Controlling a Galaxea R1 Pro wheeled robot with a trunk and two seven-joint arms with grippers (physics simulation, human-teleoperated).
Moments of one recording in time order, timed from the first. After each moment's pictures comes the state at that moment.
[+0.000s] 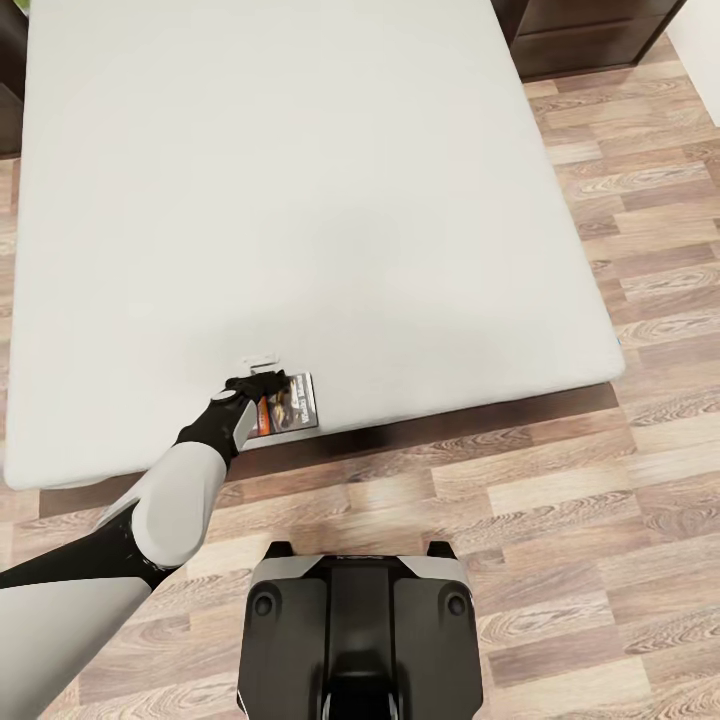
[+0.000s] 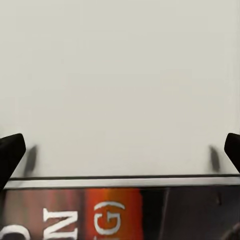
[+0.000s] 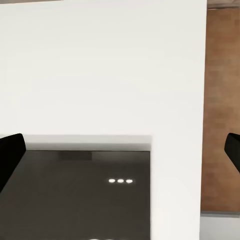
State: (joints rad) left arm -1.24 -0.14 0.62 -0.37 -0.48 0.05 0.00; right arm 0.17 -0.21 -0.10 0.03 0.13 0.03 0.11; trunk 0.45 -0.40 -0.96
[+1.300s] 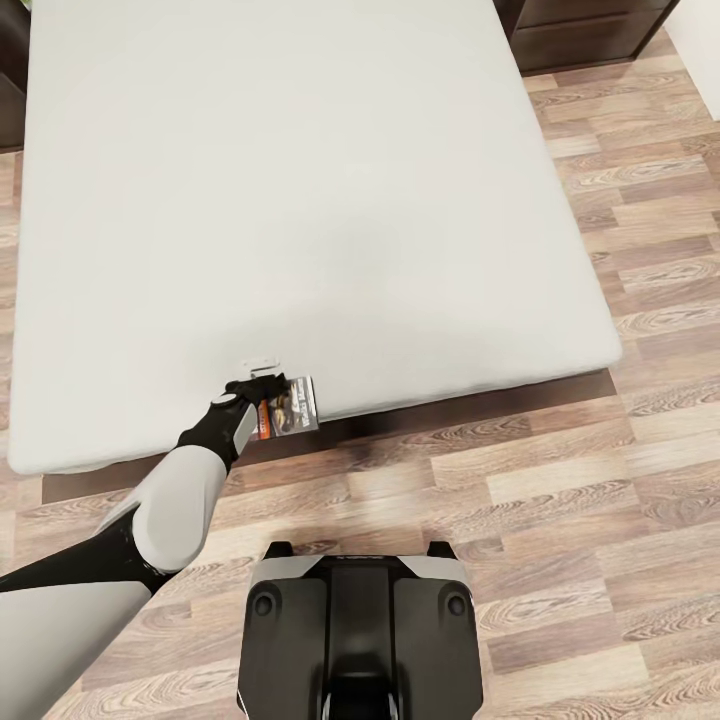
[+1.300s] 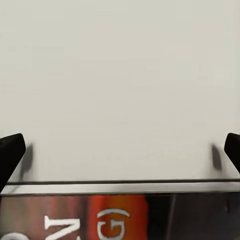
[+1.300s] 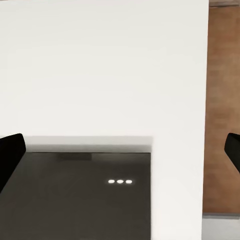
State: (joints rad) left arm -1.23 -0.14 0.62 -0.37 -0.48 0.05 0.00; right arm 0.17 -0.22 -0.10 0.03 0.13 0.03 0.12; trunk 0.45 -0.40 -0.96
